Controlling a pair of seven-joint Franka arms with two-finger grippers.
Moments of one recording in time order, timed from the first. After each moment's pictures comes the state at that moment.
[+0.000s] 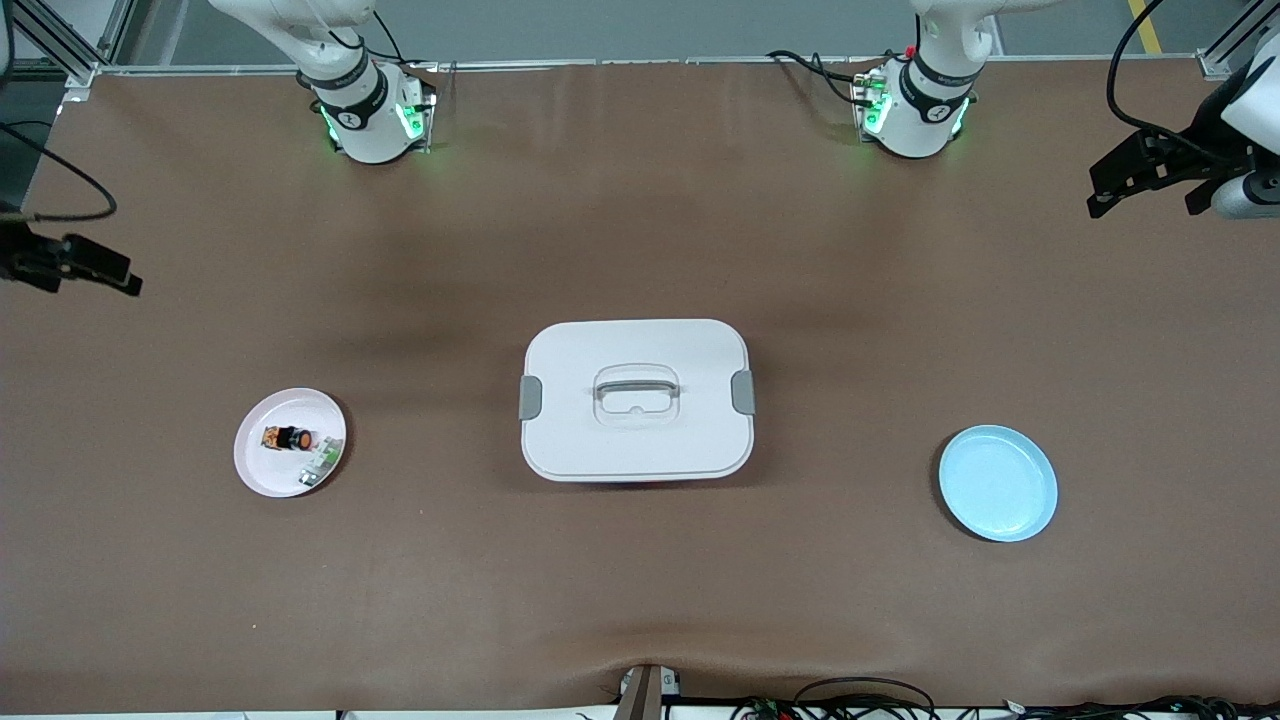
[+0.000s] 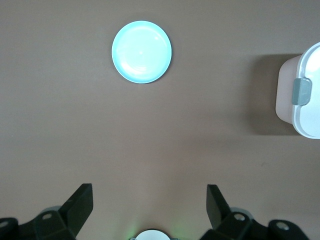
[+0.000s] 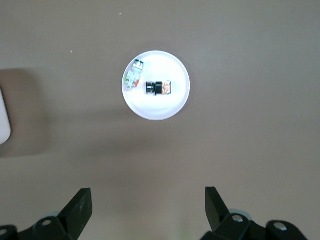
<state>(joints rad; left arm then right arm) 0.10 -0.07 -0.19 -1.53 0.01 1.43 -0.10 -0.13 0.06 0.00 -1.64 0.02 1.62 -0.06</state>
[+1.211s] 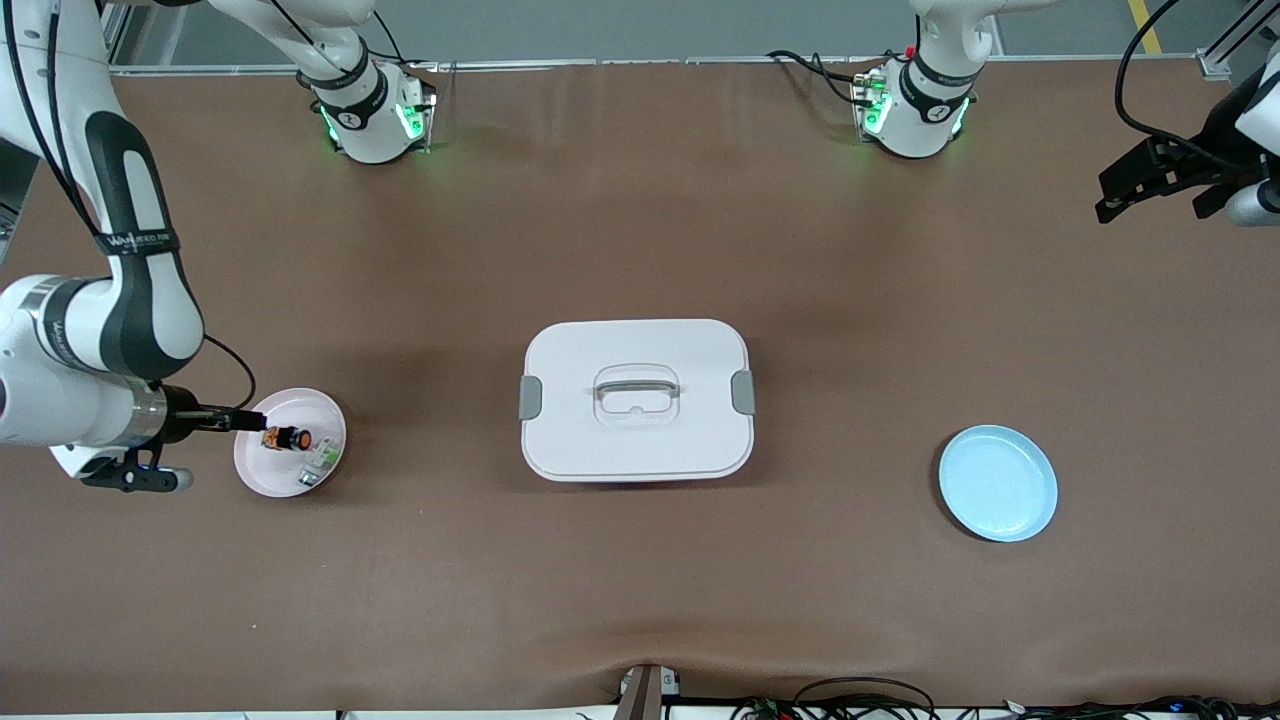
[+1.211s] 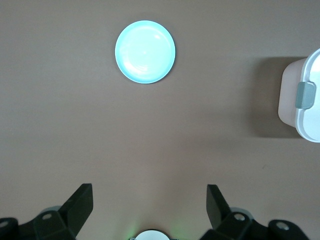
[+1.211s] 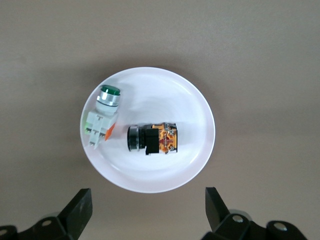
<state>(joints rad) 0.11 -0.06 -0.18 -1.52 0.01 1.43 -0.10 -0.13 0.53 0.00 -1.63 0.02 1.97 -0.04</state>
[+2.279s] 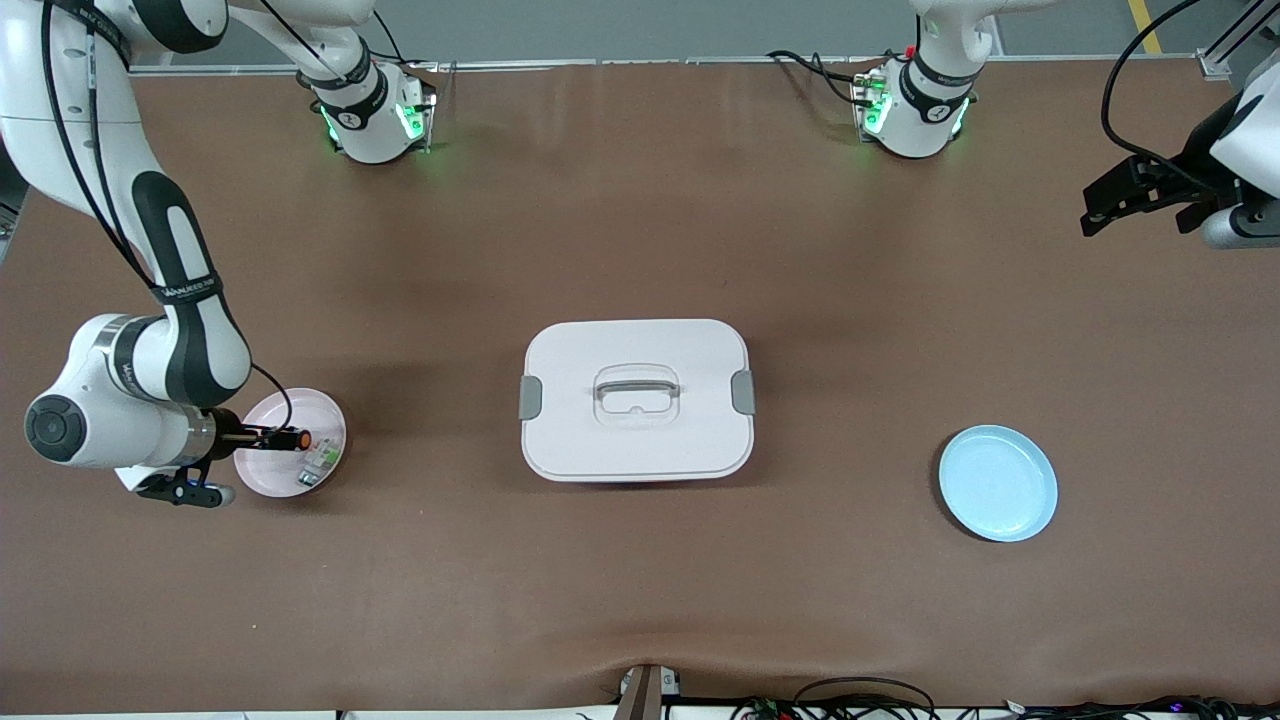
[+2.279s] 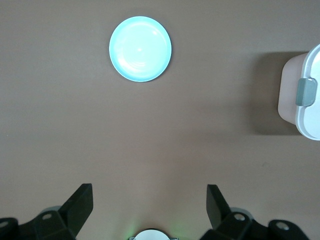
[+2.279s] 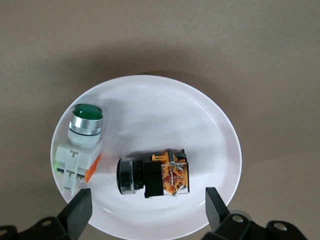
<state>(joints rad) 0.10 -0.03 -0.19 -1.52 0.01 1.44 -0.10 -0.12 0.65 0.01 -1.63 0.02 2.09 0.03</state>
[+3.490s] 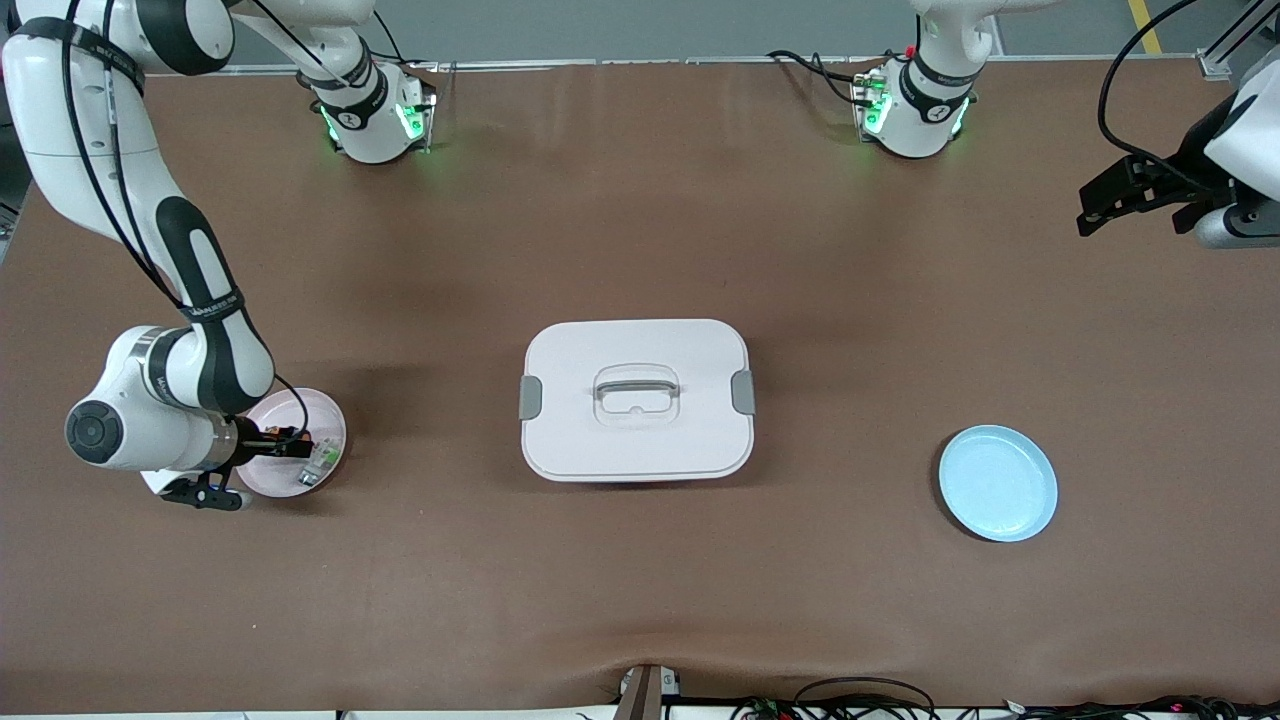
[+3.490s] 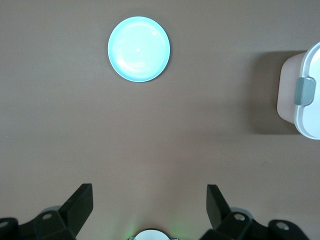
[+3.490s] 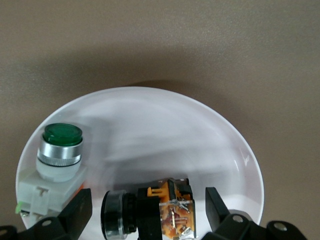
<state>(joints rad) 0.09 -0.03 -0.19 -1.51 0.01 1.44 -0.10 -0.12 0.72 0.01 -1.65 0.02 2.20 0.03</state>
